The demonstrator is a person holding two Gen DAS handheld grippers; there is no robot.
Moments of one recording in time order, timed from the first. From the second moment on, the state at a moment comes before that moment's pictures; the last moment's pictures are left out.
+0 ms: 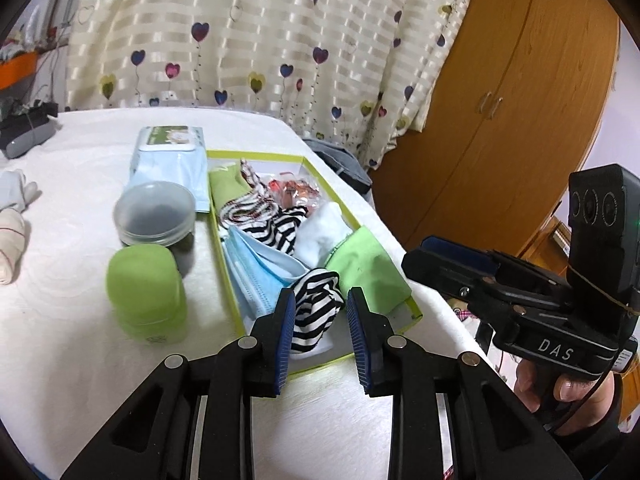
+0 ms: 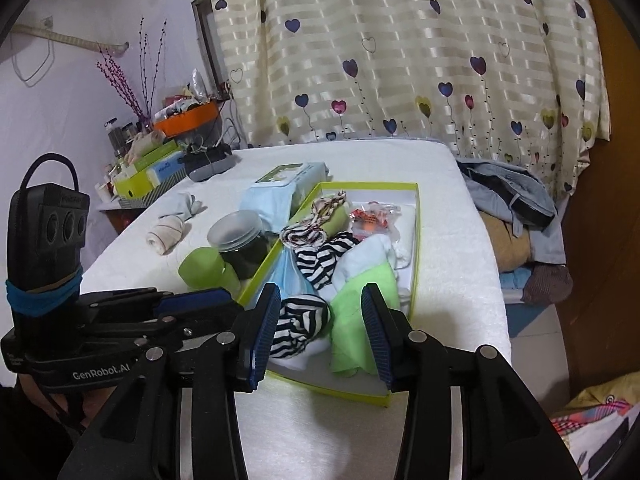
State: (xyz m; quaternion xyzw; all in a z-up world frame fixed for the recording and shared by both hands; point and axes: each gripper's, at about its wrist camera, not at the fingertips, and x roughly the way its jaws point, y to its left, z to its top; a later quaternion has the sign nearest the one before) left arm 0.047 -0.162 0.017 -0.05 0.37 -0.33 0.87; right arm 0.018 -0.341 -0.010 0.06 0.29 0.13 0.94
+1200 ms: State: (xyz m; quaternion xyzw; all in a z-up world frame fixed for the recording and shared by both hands) left arm 0.040 -0.072 0.024 -0.08 0.33 -0.20 0.92; right arm 0.014 -0.276 -0.005 0.03 0.28 0.19 0.94
